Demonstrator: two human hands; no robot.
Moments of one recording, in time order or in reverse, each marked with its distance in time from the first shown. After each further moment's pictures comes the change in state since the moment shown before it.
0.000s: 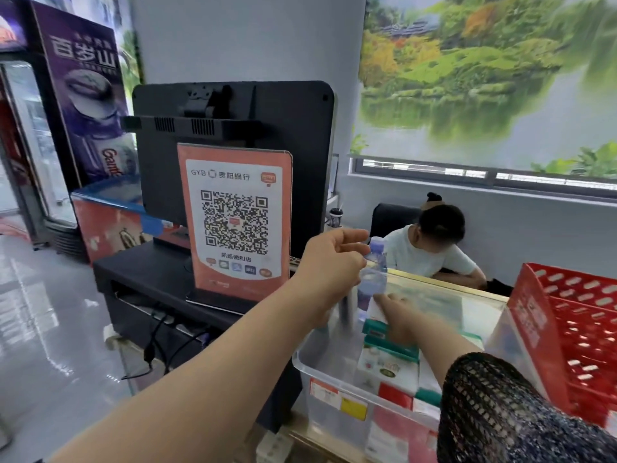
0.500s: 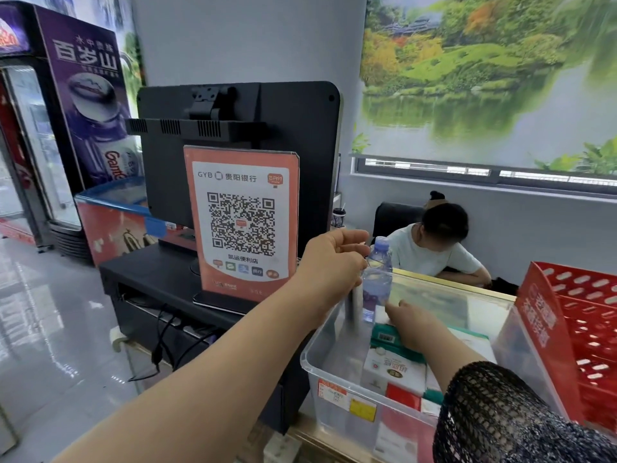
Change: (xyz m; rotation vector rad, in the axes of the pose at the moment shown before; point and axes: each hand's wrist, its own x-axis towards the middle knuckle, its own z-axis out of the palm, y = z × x) left_hand -0.001 0.002 -0.007 0.002 0.002 -0.023; right_hand -0.002 -0.001 0.008 -0.192 0.076 -0.019
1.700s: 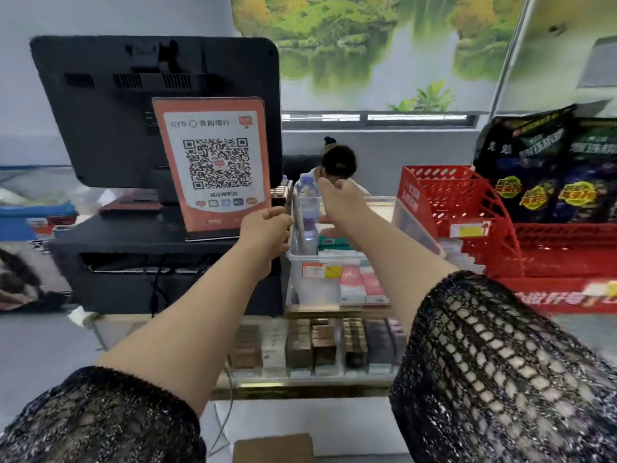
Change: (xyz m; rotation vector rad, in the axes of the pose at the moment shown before) left_hand -0.056 -0.052 -0.076 -0.113 -0.124 -0.183; right_hand -0.170 -0.144 -0.122 1.400 0.474 0.502
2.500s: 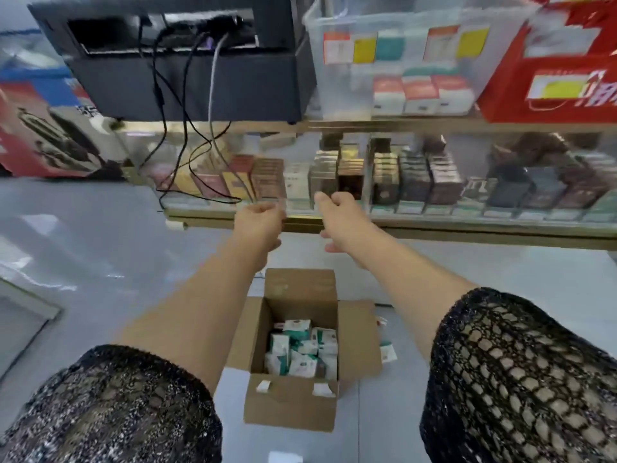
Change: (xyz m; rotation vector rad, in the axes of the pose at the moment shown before) left_hand -0.111 -0.273 -0.049 0.148 0.278 -0.330; right_hand -0.171 0.260 0.061 -0.051 -0.319 0.330
